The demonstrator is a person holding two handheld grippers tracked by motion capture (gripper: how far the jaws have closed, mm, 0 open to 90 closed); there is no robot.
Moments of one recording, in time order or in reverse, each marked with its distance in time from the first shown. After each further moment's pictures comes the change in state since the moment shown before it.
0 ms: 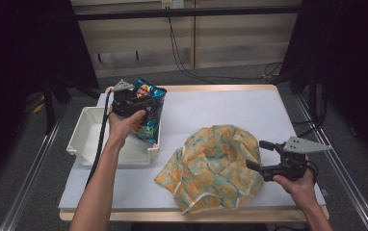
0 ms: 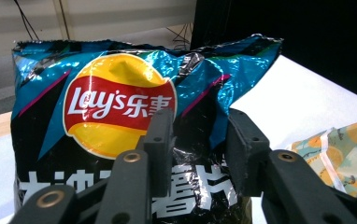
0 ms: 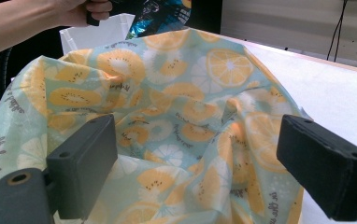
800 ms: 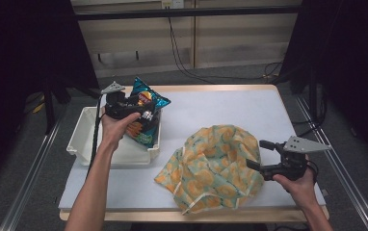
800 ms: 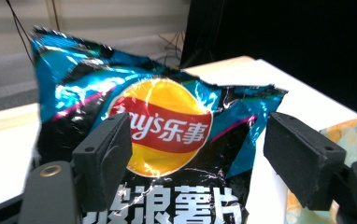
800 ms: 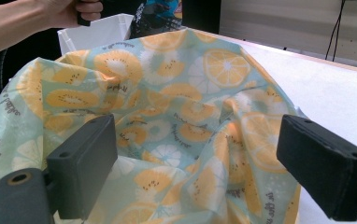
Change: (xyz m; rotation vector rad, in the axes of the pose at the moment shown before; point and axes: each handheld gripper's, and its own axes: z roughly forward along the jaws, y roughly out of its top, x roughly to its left) left arm 0.010 -0.005 -0.023 -0.052 -0.041 -0.027; right arm -0.002 0.000 0.000 -0.002 -0.006 0.006
